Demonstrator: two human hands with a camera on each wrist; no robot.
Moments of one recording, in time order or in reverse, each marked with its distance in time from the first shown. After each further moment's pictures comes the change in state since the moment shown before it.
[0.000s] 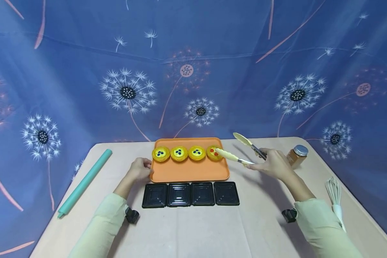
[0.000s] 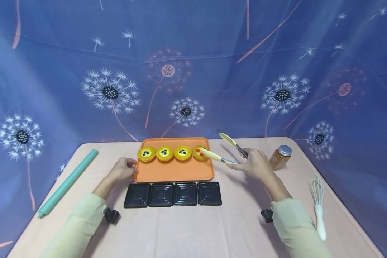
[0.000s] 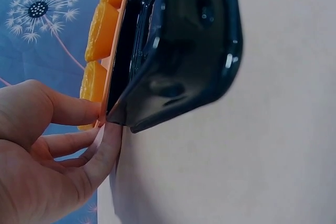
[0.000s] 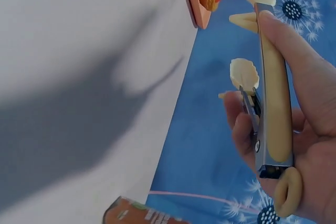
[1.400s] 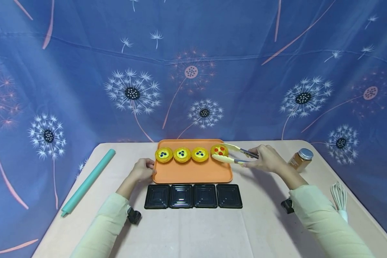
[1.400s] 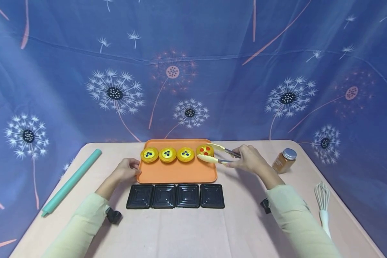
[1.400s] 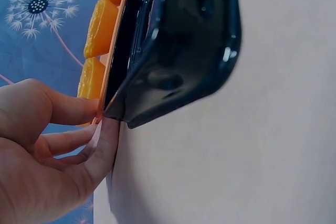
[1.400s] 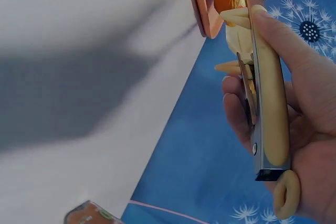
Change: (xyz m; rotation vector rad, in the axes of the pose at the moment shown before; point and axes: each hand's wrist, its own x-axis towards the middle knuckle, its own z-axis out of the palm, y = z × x) left_hand 0.000 -0.001 0.000 -0.061 -0.018 -0.017; right_hand 0.037 -0.017 0.004 0.035 -0.165 -0.194
